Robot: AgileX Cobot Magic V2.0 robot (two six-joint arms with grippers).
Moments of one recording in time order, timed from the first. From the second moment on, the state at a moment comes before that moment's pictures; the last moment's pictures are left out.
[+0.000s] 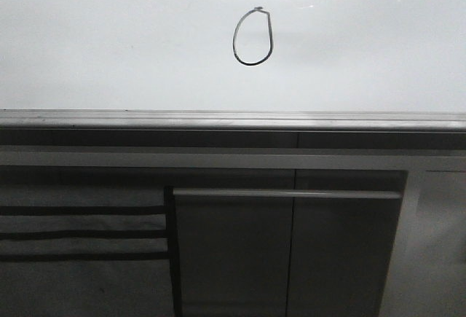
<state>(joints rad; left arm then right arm) -0.50 0.72 -0.76 -0.24 0.64 0.43 0.14 1.15 -1.17 0.67 1.18 -0.76</state>
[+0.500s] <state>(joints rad) -0.50 1.02 -0.96 -0.52 0.91 0.86 0.23 1.09 -1.03 0.69 1.22 -0.87</state>
